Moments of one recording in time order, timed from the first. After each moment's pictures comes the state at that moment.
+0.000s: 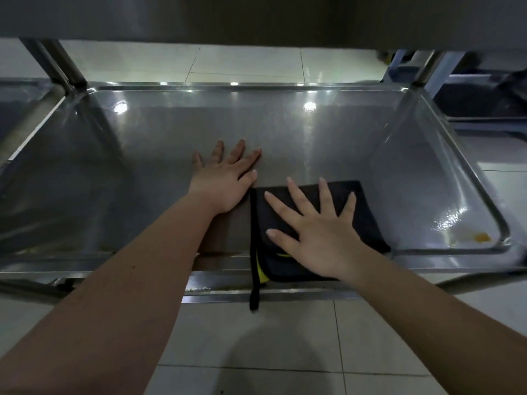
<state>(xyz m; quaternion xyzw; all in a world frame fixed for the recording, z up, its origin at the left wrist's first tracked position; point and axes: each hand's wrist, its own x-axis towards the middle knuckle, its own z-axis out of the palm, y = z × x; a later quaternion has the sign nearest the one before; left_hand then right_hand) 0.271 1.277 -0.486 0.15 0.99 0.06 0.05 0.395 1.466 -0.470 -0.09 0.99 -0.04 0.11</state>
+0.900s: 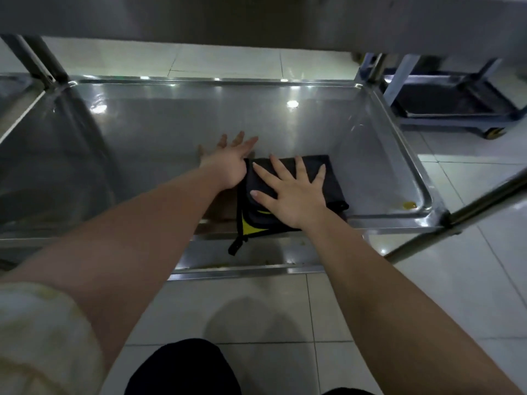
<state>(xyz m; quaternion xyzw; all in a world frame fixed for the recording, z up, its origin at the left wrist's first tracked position) 0.293 1.331 -0.460 0.15 0.98 0.10 0.12 0.381 1.493 -0.474 -0.06 1.00 -0.04 0.07</state>
